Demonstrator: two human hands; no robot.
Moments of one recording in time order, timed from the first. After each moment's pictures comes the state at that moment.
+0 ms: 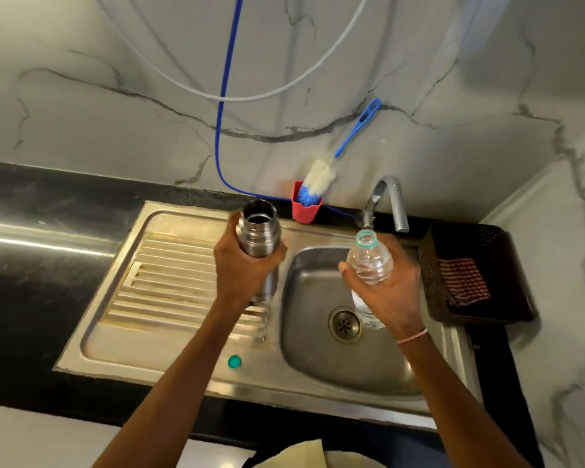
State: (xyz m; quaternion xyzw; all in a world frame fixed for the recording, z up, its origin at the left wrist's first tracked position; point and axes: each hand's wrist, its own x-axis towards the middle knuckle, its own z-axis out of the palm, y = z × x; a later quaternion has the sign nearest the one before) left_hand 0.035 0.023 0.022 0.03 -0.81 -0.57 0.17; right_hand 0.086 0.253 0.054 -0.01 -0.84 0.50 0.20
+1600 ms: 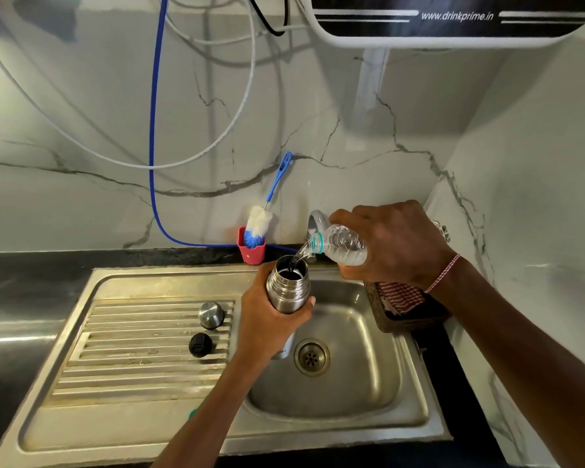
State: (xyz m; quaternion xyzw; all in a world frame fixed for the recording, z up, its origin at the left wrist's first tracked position) left_hand 0.093 0.136 0.061 -0.14 -0.79 -0.59 0.11; right_hand 0.086 0.359 0.194 0.23 -0.94 -0.04 0.24
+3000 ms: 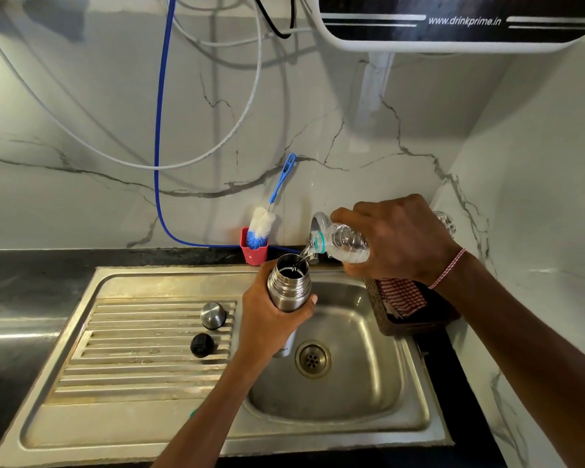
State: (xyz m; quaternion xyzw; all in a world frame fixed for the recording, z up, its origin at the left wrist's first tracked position) left_hand 0.091 0.137 0.065 -0.13 -0.79 -0.58 0.11; right_hand 0.080 0.360 0.204 0.24 -0.94 -0.09 0.21
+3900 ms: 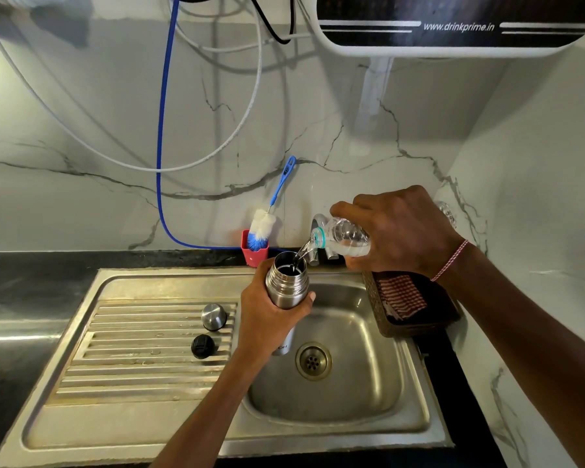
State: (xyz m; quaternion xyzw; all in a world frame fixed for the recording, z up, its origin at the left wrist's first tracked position) left_hand 0.089 0.136 0.068 -0.12 -0.79 -0.58 0.12; right_hand 0.079 0.359 0.221 0.22 -0.95 -0.13 0.20
